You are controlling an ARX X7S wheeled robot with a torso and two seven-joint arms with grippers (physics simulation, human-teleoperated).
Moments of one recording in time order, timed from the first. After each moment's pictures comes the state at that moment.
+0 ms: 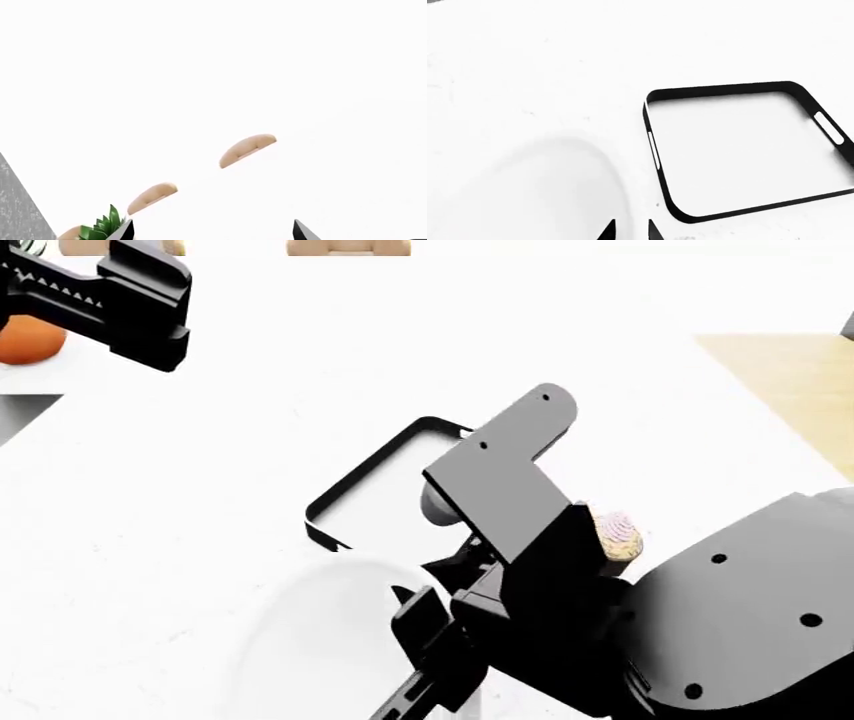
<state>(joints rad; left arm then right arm) -1.88 -0.96 0.79 0.51 -1.83 -1.16 -1.06 1.71 0.71 -1.27 -0.65 2.29 0.67 0.98</state>
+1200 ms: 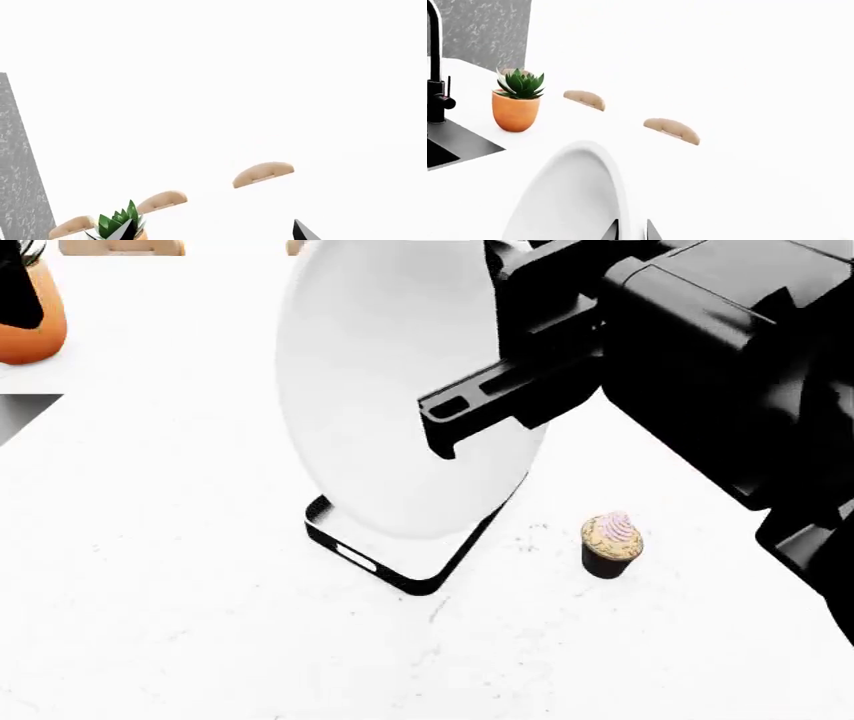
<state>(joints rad) -1.85 -1.16 0.66 0.58 -1.88 -1.02 -1.04 1.96 0.80 -1.05 -0.60 2.11 0.62 1.08</state>
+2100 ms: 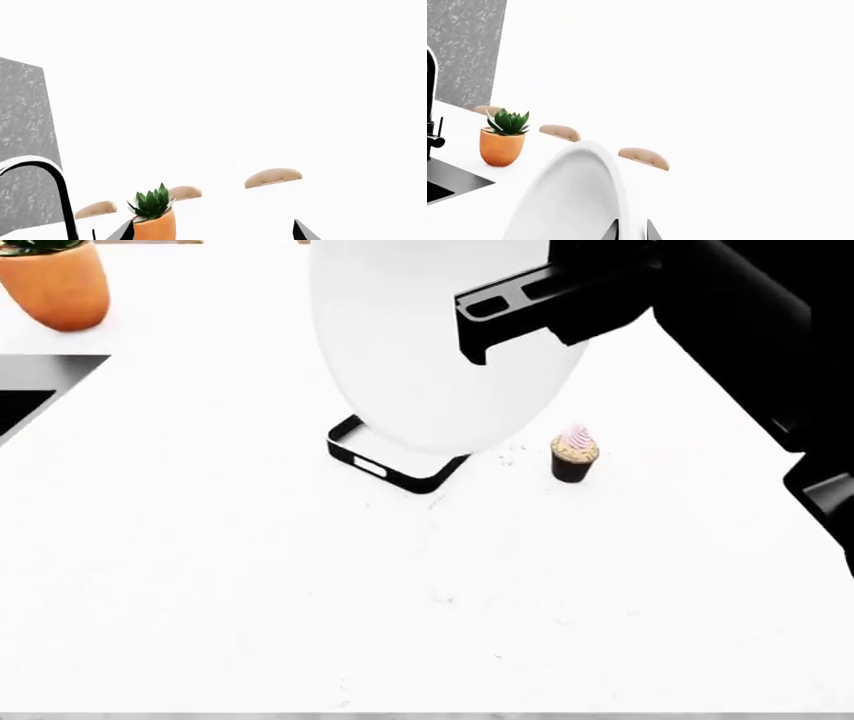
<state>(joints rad) -1.65 -1.40 0.57 0.72 -1.84 -0.79 -0.97 1.97 0.80 -1.02 -0.60 1.99 0.60 1.15</state>
